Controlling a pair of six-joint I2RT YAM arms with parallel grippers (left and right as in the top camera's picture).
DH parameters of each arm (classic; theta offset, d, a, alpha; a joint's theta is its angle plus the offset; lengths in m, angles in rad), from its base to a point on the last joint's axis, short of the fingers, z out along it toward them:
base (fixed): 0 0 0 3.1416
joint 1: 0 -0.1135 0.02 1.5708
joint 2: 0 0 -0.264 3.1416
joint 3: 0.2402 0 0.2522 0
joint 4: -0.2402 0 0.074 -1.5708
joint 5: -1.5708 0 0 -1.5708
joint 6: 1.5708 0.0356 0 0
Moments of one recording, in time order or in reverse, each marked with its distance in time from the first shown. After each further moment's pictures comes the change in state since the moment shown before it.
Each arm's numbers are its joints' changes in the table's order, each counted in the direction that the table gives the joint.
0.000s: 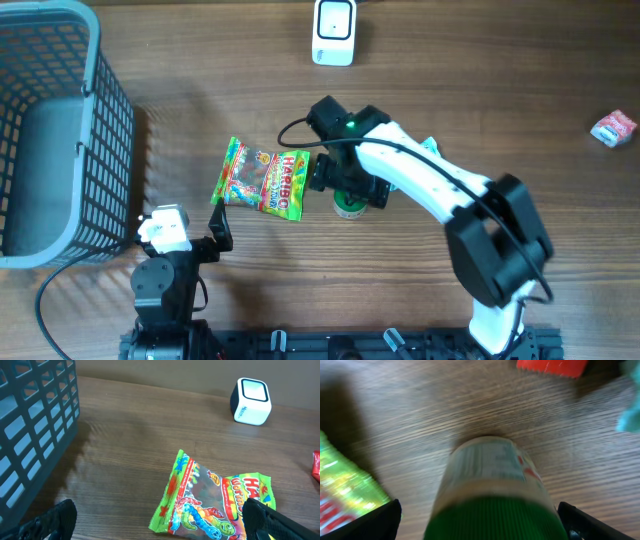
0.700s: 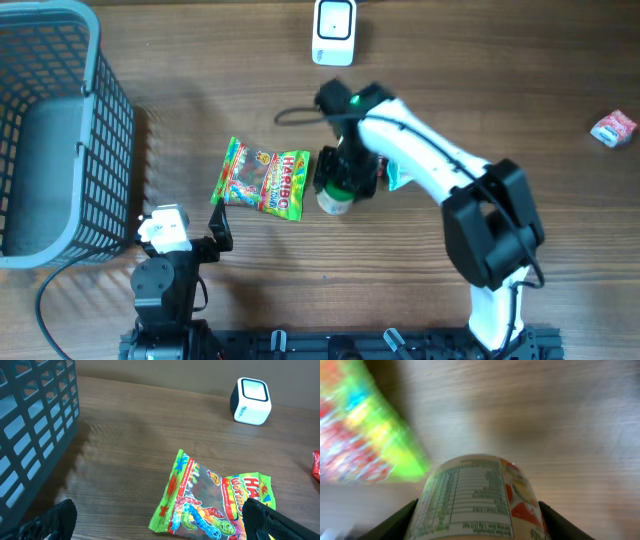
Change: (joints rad) left arm 0.000 0.001 0.000 0.000 0.000 0.000; right arm 0.087 0.058 0.188 -0.196 0.317 -0.224
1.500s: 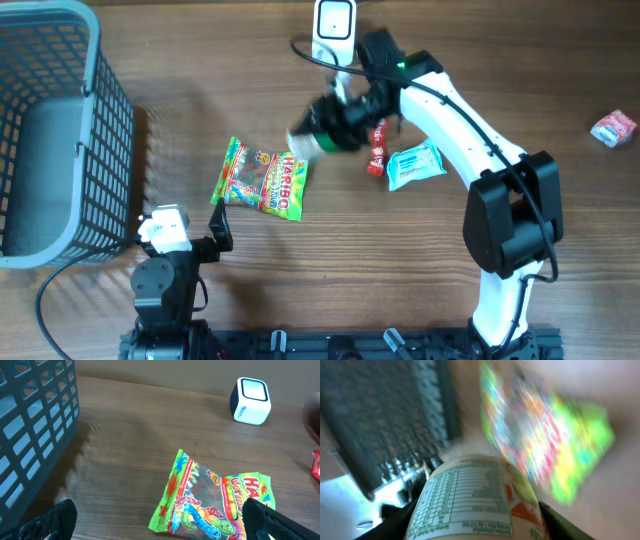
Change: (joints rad) left arm 0.000 0.000 0.000 0.000 0.000 0.000; right arm 0.158 0.000 0.056 0.413 0.566 -0.179
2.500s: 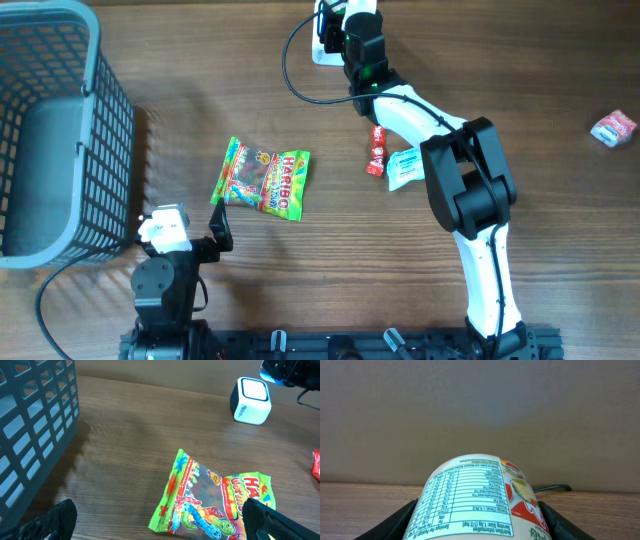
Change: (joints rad) left arm 0.000 0.000 0.000 0.000 0.000 0.000; right arm -0.002 0.301 -0.004 1.294 -1.172 -0.360
